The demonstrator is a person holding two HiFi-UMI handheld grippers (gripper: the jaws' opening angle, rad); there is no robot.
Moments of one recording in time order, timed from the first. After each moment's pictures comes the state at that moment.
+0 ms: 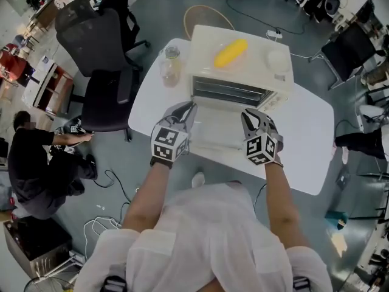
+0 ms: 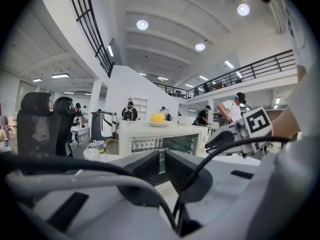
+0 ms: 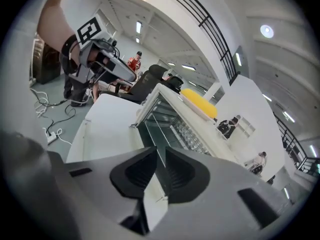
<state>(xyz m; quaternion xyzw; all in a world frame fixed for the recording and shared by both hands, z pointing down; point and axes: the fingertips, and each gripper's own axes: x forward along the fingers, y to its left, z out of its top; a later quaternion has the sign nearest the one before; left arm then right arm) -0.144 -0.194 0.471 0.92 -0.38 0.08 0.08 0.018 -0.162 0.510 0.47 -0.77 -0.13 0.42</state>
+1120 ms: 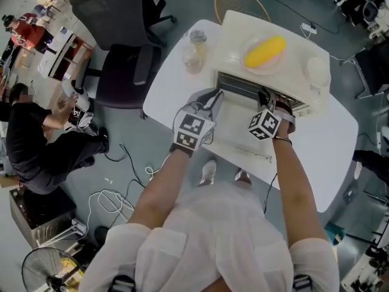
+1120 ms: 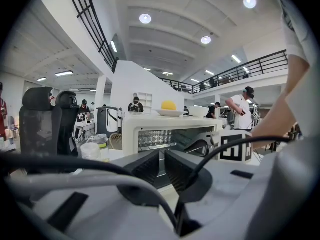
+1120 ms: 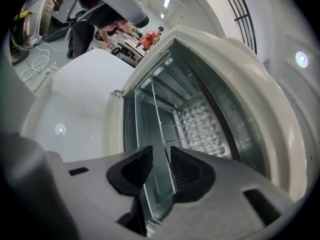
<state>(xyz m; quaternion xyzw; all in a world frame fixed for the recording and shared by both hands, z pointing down) -0.124 -0.252 0.507 0.90 -0.40 0.11 0.09 0.021 -0.293 0.599 0.42 -0.69 -0.20 0.56</state>
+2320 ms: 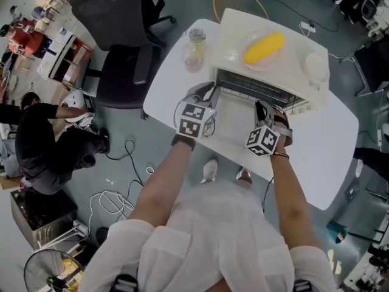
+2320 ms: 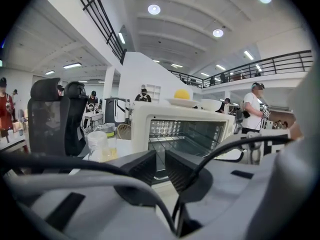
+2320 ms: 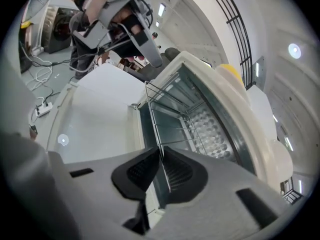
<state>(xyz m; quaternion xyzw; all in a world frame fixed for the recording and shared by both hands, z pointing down) -0.139 -0.273 0.531 0.88 -0.44 0.15 0.14 -0.001 -0.234 0.596 0.42 -0.72 -0.19 0.52</state>
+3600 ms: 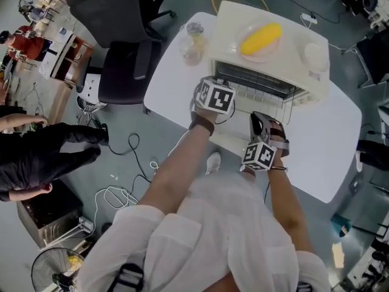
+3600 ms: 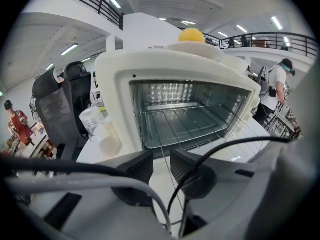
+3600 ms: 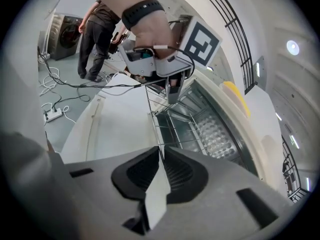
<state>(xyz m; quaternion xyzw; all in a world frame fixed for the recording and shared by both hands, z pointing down) -0.114 -0.292 0.581 0.79 -0.46 0.35 0.20 -0.018 -0.168 0.599 0.41 -0.74 -0.19 0.49</state>
